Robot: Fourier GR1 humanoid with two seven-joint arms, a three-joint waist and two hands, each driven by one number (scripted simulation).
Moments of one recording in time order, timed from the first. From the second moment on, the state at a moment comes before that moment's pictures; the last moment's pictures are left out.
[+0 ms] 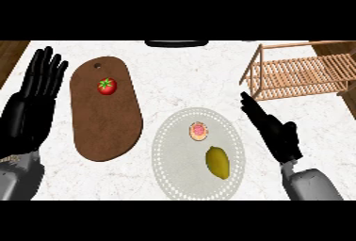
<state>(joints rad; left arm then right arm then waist) -0.22 0.41 -0.06 -1.67 0.29 0.10 -0.18 -0.19 -0.30 0.29 -1.46 -0.17 0.00 0.11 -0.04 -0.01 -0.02</state>
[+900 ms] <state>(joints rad) -0.08 0.34 -0.09 -1.62 0.18 0.29 0.07 -0.30 -0.32 0.22 -1.53 -0.34 0.29 0.00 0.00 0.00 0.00</state>
